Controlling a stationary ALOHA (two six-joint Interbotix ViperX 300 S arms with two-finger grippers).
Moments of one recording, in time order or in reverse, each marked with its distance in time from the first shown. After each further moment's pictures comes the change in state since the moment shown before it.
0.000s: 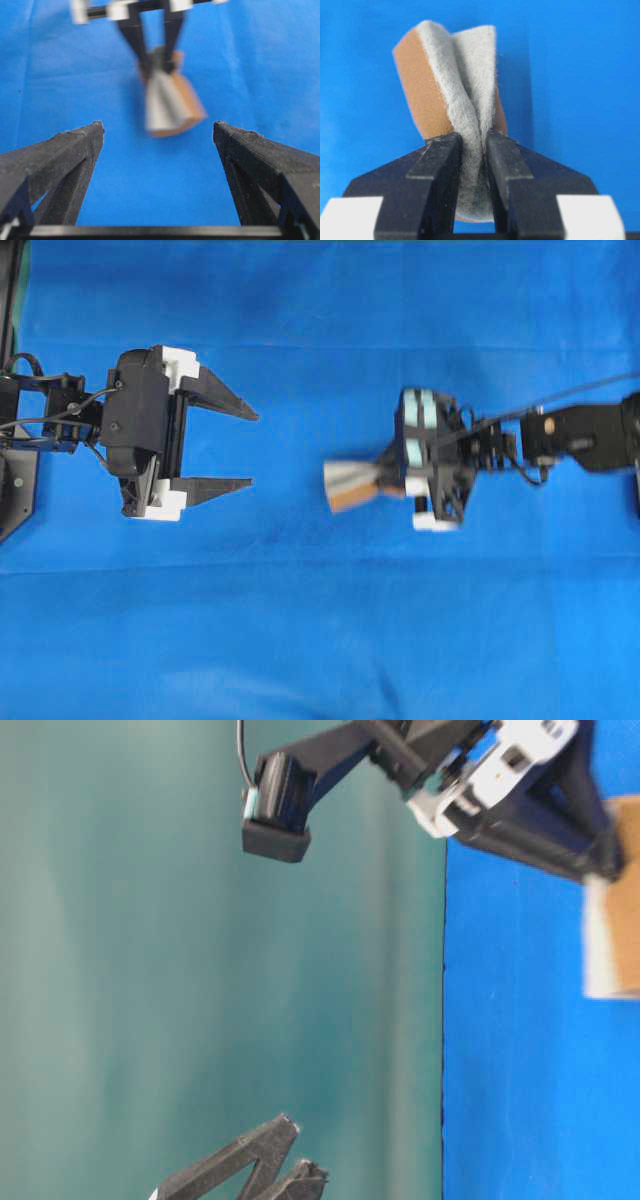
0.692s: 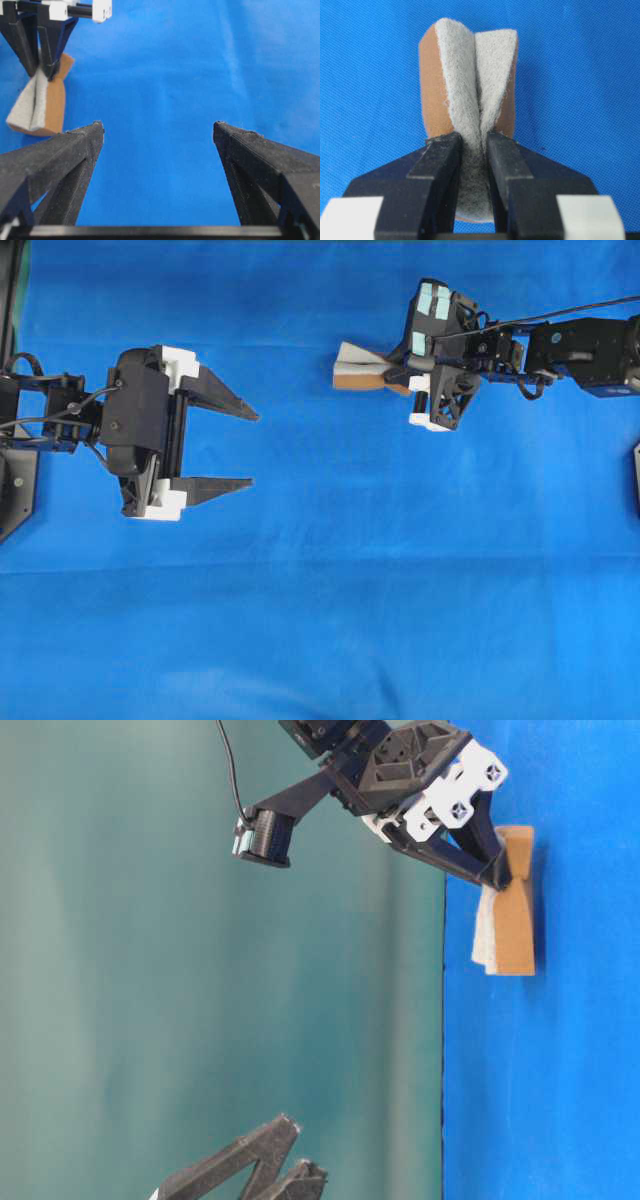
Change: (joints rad) left arm 0.002 0.000 0.000 0.000 0.000 -0.006; right arm -0.256 0.000 -0.028 -0.072 0.000 -0.061
